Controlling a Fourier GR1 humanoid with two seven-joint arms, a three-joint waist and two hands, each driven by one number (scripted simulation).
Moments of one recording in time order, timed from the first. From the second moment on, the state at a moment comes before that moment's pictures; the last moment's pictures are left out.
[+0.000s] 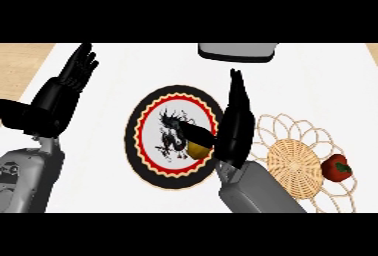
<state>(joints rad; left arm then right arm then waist) -0.37 0.29 0.01 -1.55 0.08 -0.05 0.11 -0.50 -0.01 0.56 -1.46 0.98 -0.77 1.02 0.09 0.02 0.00</state>
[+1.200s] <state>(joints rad) -0.27 0.29 0.08 -1.62 0.05 -0.05 0.13 0.03 -0.28 0.70 -1.89 0.80 -1.09 0.77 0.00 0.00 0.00</state>
